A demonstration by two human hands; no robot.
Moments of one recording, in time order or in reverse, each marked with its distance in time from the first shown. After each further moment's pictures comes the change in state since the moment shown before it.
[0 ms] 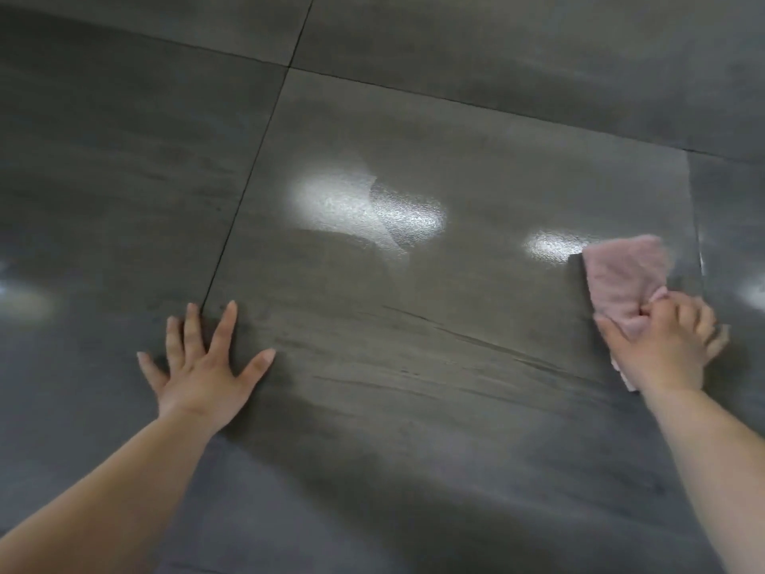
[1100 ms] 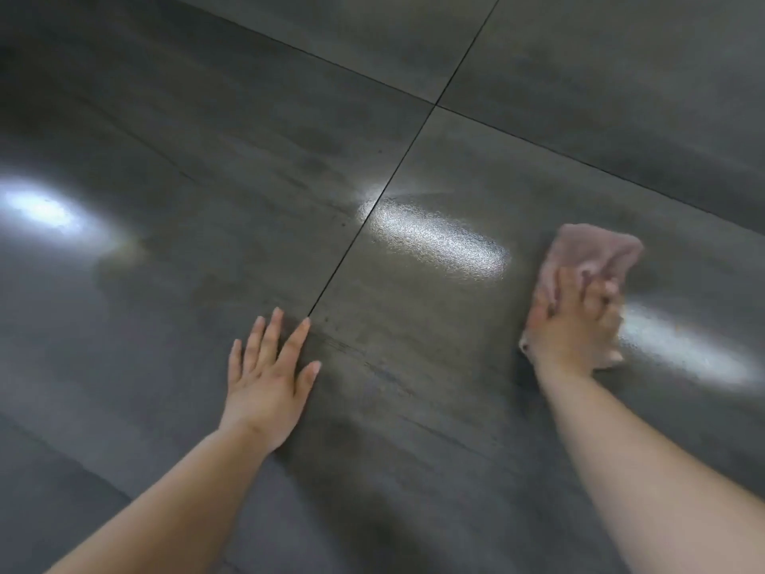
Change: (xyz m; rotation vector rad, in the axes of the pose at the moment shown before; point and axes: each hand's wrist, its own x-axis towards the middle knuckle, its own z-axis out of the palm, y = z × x) left_hand 0.003 -0.034 -0.002 -0.189 0.120 0.050; right_hand -0.021 -0.197 0.056 0.039 -0.098 -0.245
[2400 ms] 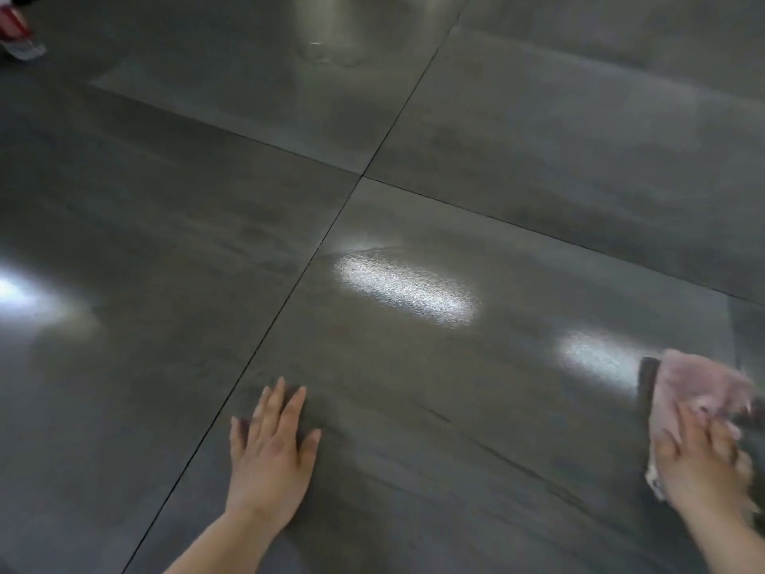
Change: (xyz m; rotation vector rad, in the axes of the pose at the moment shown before) left_hand -0.022 0.061 0.037 -0.059 0.092 0.107; right_hand 0.018 0.219 -0.058 -0.097 -0.051 0.095
